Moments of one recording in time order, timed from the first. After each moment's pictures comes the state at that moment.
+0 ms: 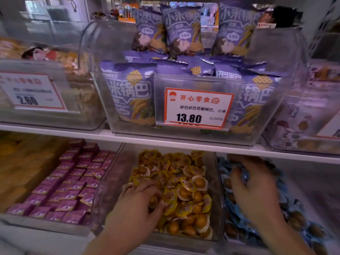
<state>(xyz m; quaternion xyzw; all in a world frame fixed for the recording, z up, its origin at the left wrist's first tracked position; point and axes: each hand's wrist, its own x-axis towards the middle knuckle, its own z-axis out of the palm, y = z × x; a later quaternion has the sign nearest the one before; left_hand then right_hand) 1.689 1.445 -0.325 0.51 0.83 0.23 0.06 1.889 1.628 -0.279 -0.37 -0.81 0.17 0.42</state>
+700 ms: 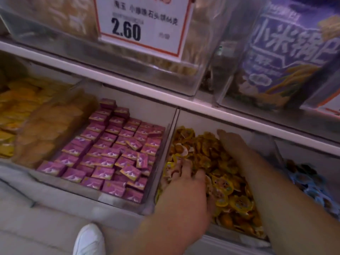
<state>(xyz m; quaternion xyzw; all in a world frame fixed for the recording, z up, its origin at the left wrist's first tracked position) 1.682 1.434 -0.315 0.51 0.82 0.15 0.20 1.703 1.672 -0.320 -0.56 -0.74 0.36 0.06</state>
